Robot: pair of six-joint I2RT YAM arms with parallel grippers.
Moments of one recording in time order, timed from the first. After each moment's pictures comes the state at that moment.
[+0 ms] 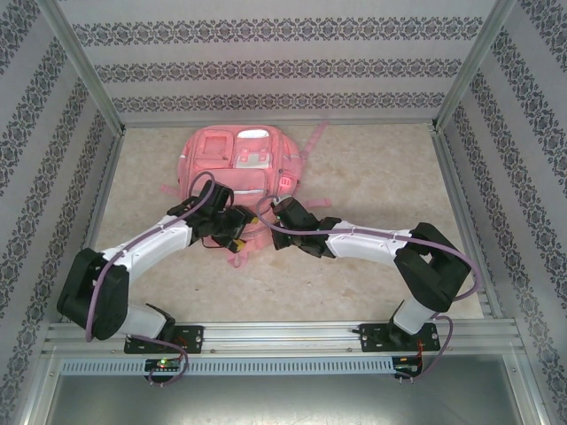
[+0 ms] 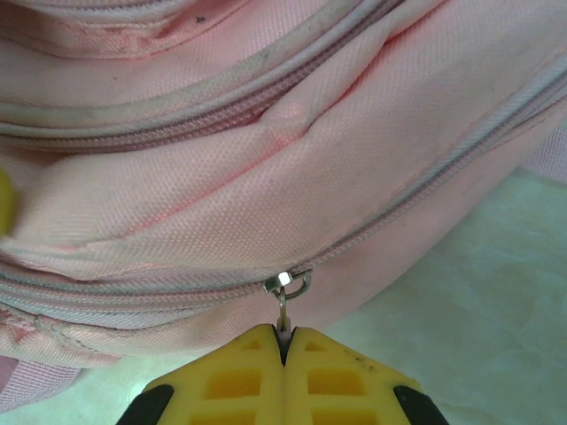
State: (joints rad) left arm -0.46 1.42 0.86 -0.44 0.34 -1.50; right arm 0.86 1.65 0.94 -0.15 0.11 0.44
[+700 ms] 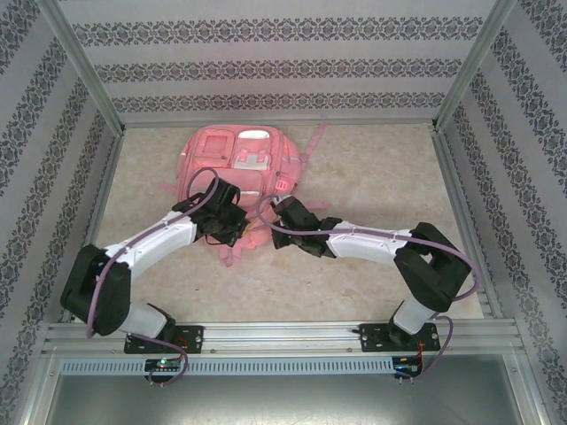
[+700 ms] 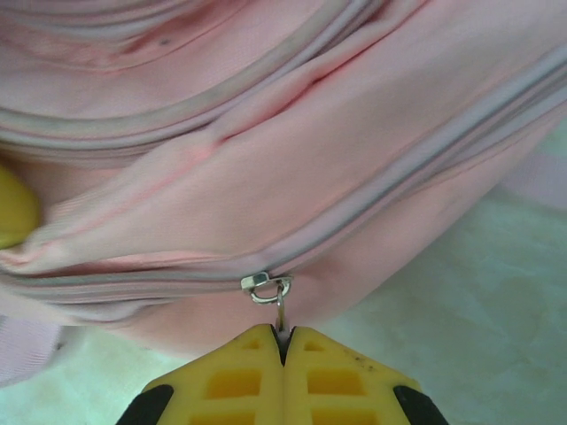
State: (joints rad) left arm -0.48 1.41 0.91 -0.53 0.15 -1.53; right arm 0.84 1.65 0.93 -0.11 0.09 0.42
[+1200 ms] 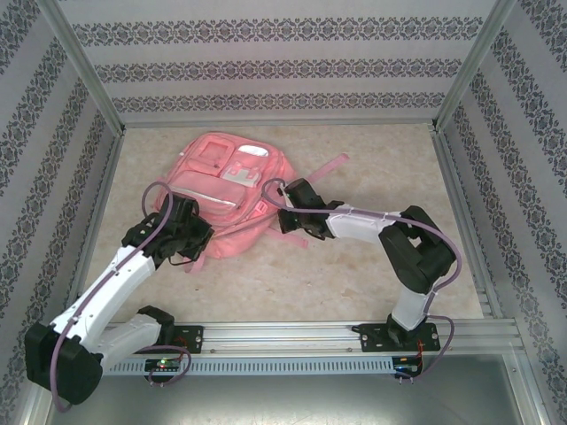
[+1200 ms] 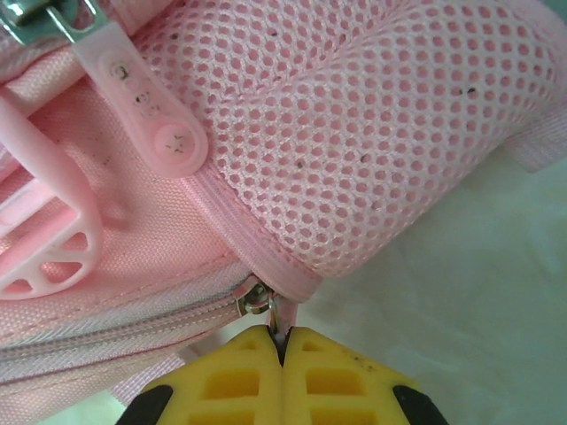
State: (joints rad) left arm -0.33 0.99 0.79 -0.76 0.10 -1.36; right arm 0.68 1.79 1.03 -0.10 -0.04 0.30
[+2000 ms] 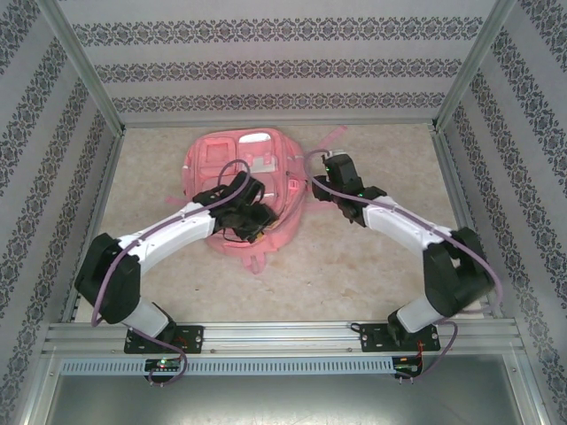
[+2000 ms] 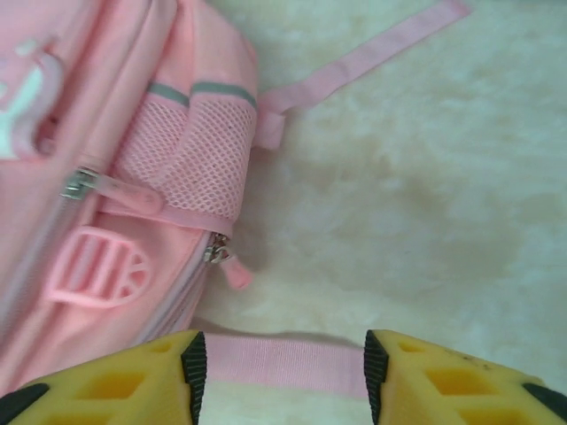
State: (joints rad) left arm -0.64 1.55 1.14 -0.61 0.20 -1.29; right arm 0.48 1.50 1.00 -0.19 0.22 0.25
